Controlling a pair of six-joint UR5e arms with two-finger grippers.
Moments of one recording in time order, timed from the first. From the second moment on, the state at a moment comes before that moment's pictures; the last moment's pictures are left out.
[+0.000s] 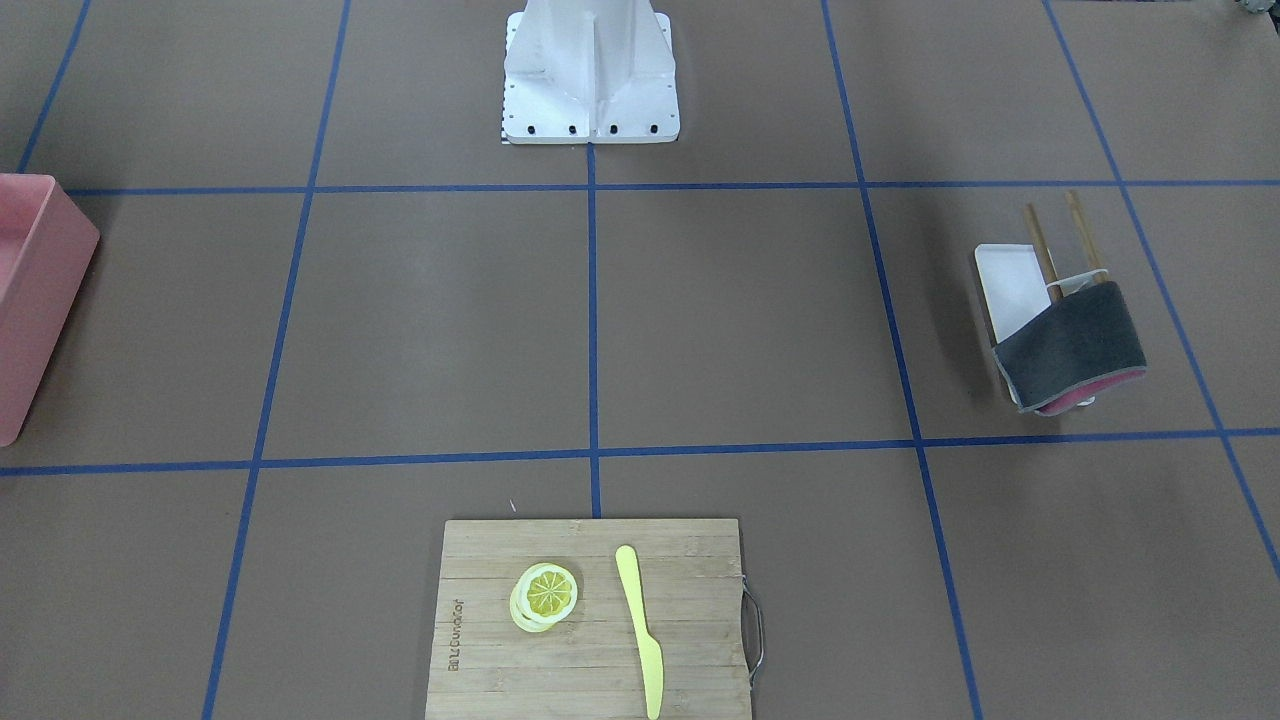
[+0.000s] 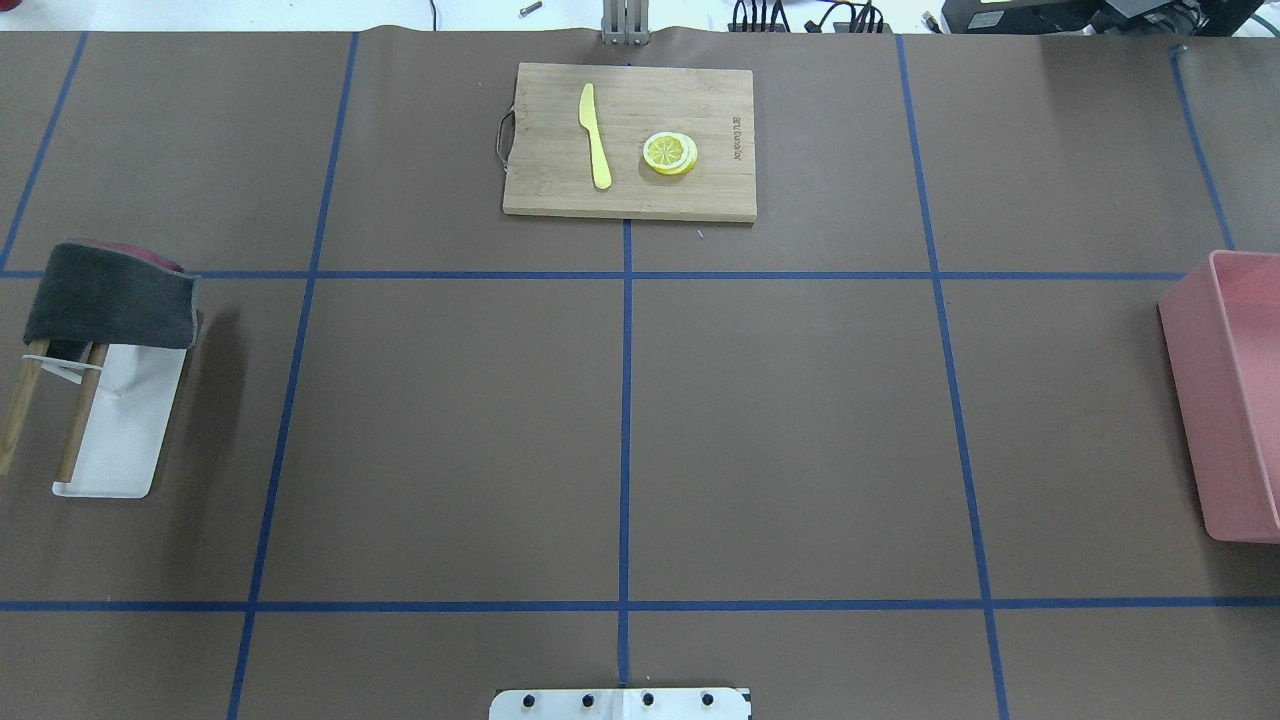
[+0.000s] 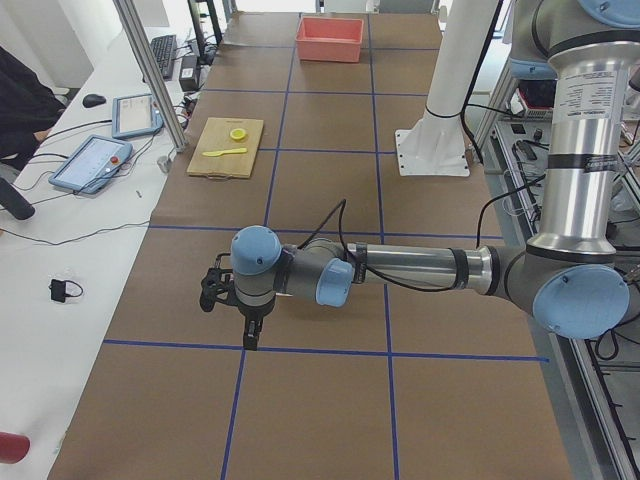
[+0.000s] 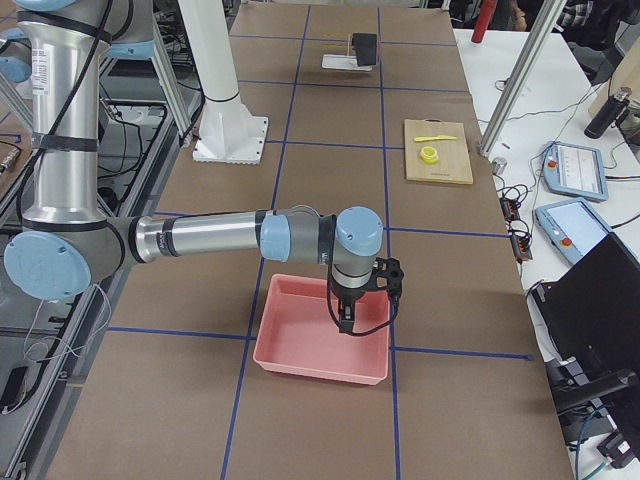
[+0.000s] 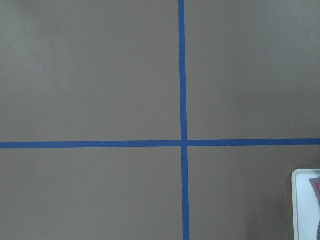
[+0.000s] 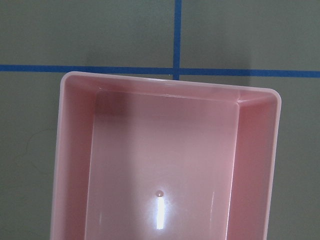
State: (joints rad) left arm -1.57 -1.58 -1.60 -1.78 -2.35 -0.14; right arm 1.56 -1.65 1.79 -1.72 2.33 -0.02
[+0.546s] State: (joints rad) left arm -1.51 -1.60 -1.65 -1.78 -2.36 -0.18; right arm 1.56 -1.64 1.83 -1.72 2.35 -0.01
